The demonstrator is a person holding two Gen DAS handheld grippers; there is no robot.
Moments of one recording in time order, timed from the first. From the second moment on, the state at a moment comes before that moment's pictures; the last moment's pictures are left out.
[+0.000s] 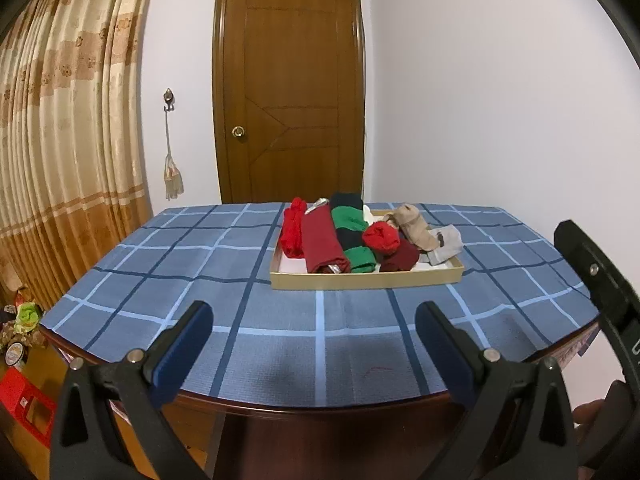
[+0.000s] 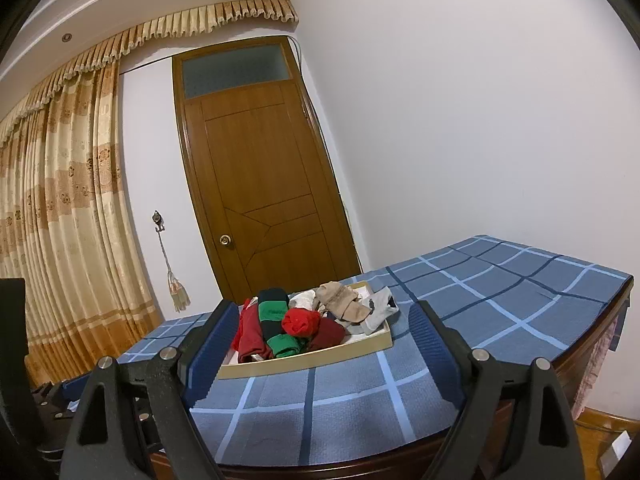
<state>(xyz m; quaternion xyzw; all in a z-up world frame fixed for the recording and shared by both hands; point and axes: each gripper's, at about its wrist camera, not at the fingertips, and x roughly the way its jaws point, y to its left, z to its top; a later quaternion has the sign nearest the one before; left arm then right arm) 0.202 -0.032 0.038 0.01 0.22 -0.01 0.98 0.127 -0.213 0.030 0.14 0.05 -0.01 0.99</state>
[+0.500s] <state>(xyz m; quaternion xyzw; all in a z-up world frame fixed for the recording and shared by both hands) 0.205 -0.031 0.041 0.02 0.23 0.01 0.97 0.125 -0.209 0.034 0.14 0.05 0.00 0.99</state>
